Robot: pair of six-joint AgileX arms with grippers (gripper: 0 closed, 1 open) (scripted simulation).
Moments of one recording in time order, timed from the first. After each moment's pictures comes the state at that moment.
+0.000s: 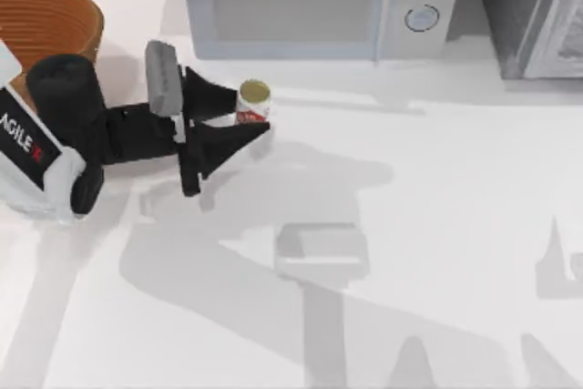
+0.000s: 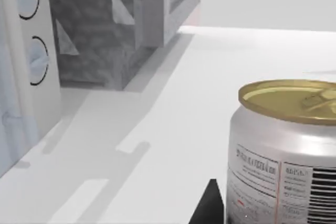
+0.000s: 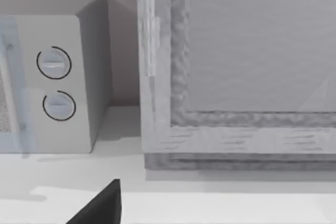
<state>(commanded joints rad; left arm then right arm) -0.18 2.33 1.00 1.27 1.24 0.07 0.00 0.00 0.00 0.00 0.00 0.00</state>
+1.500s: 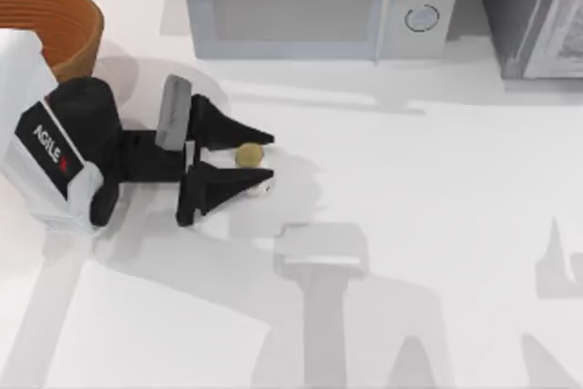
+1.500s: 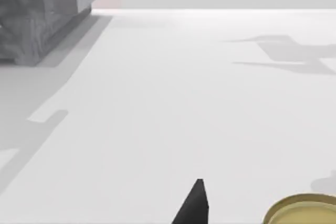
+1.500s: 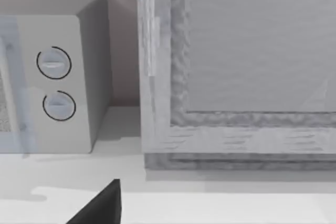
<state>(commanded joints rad) -0.18 2.51 1.11 1.34 1.44 0.06 0.00 0.00 0.00 0.00 0.00 0.00</state>
